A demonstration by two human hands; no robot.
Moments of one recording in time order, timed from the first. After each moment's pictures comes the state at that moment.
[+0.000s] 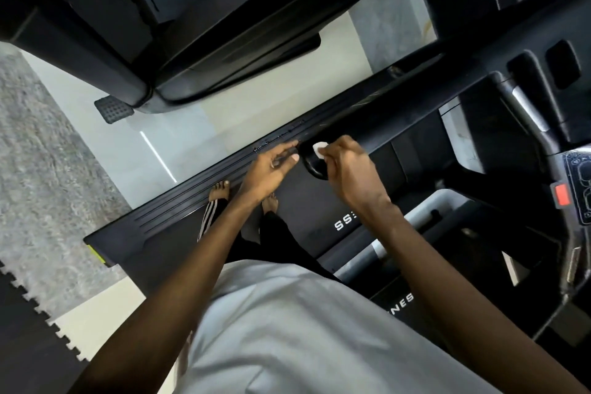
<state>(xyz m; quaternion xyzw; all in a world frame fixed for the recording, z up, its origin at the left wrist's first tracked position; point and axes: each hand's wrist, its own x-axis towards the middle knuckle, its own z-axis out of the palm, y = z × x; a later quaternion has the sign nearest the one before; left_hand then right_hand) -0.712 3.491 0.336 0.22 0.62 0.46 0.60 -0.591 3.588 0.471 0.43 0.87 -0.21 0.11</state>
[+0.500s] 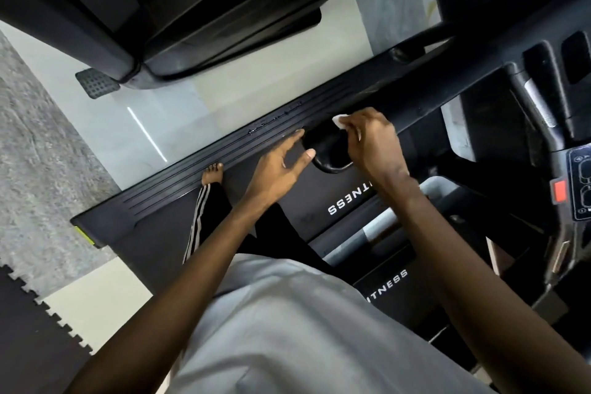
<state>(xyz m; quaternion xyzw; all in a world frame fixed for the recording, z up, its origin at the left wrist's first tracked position) -0.703 3.483 0.366 0.23 0.65 0.43 0.58 -0.594 3.631 0.458 0.47 0.86 -0.17 0.09</state>
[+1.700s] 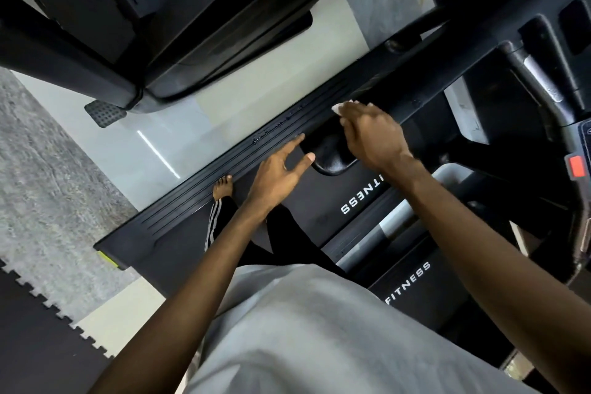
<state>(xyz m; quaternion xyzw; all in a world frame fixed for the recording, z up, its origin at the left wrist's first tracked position) -0.714 3.492 0.368 0.27 0.67 0.35 0.59 -0.591 3.652 0.446 0.43 0.88 -0.09 0.19</state>
